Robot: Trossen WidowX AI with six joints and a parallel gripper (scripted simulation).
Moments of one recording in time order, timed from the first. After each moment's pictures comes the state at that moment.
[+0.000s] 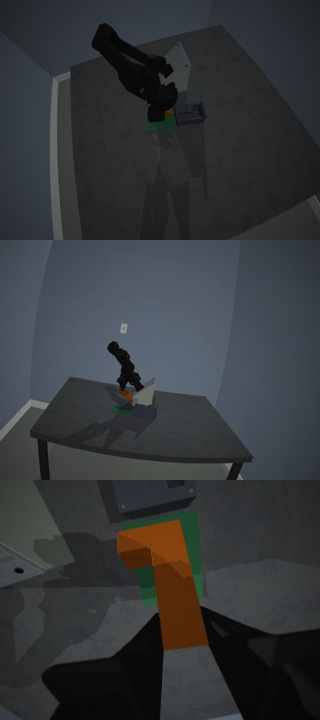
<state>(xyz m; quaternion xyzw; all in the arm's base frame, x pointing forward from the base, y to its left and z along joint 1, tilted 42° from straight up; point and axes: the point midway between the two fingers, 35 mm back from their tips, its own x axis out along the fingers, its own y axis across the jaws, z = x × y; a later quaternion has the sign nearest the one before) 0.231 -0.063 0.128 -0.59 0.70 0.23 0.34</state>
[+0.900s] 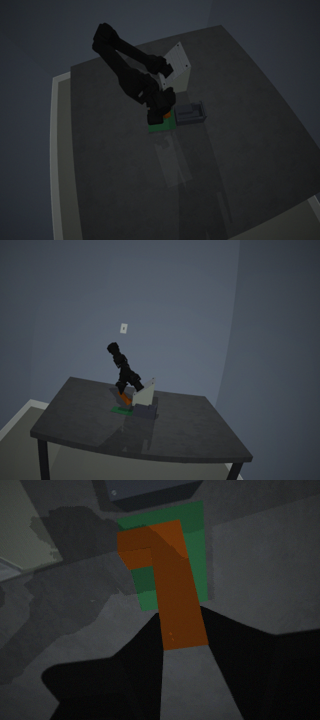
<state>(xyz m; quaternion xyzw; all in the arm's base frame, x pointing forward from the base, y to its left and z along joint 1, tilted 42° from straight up) 0.227 -0.087 0.111 -0.59 0.69 0.23 0.34</state>
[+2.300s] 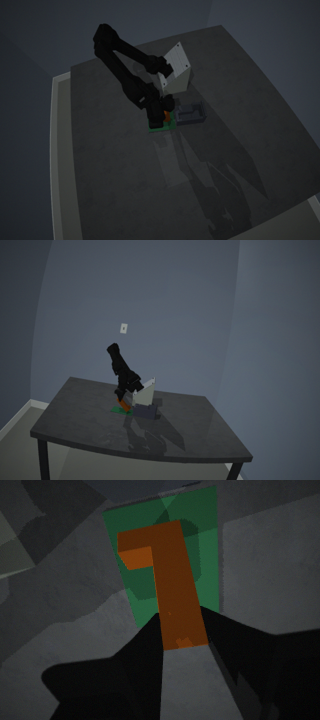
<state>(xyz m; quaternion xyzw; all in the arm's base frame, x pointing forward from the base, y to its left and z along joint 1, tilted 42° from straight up) 0.222 -0.122 0.074 -0.59 0.69 0.23 0.34</state>
